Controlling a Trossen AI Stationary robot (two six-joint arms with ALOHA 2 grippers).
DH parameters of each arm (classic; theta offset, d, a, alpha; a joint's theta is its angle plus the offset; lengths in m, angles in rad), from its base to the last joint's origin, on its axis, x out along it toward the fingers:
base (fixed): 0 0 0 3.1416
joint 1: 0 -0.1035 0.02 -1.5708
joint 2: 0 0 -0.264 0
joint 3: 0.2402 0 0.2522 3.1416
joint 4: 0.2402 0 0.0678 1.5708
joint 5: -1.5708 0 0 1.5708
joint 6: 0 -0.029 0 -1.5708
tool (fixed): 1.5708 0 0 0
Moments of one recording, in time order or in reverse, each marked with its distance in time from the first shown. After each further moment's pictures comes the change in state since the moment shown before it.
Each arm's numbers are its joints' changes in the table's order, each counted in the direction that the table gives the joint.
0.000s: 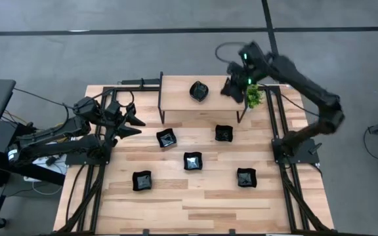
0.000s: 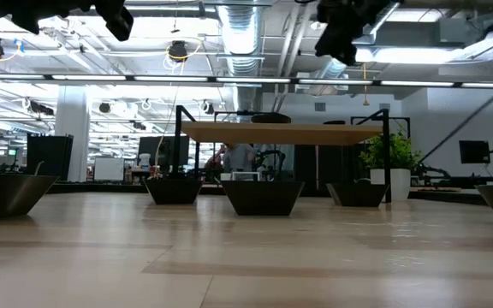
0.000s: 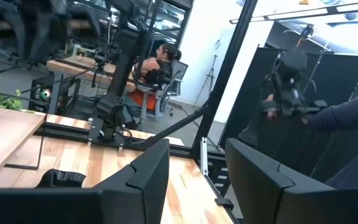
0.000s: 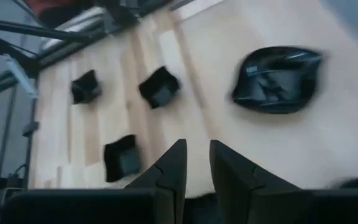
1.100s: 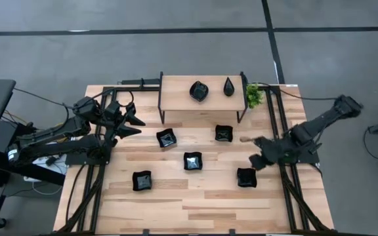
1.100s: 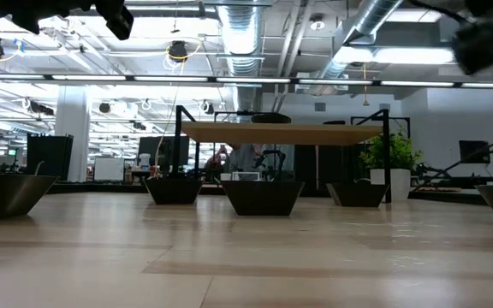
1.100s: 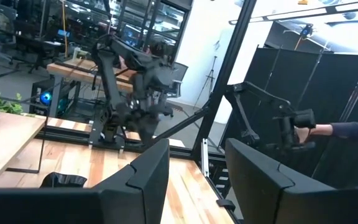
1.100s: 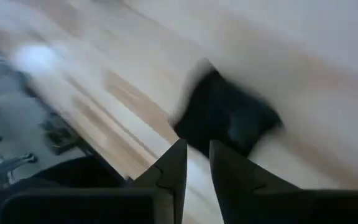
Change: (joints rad) left arm 0.000 0.000 0.000 -0.009 0.000 -0.008; right arm -1.211 0.703 -0.986 -0.239 -0.629 -1.719
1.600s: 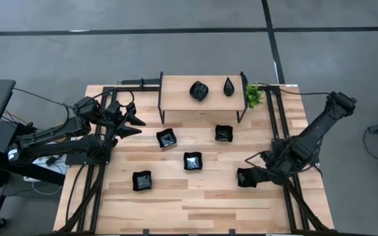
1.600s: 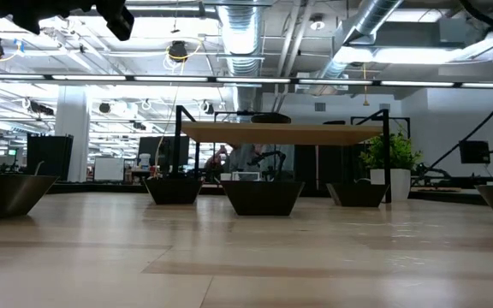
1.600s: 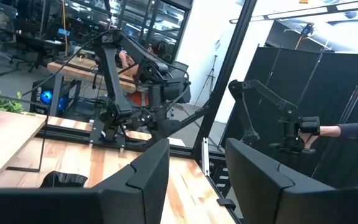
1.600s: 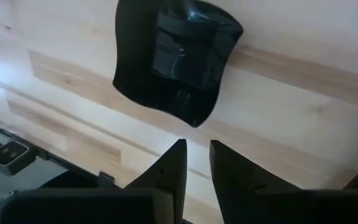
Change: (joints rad) left arm 0.000 -0.005 0.000 0.001 0.000 -0.003; right arm -0.265 -0.147 0.000 0.010 0.021 -0.533
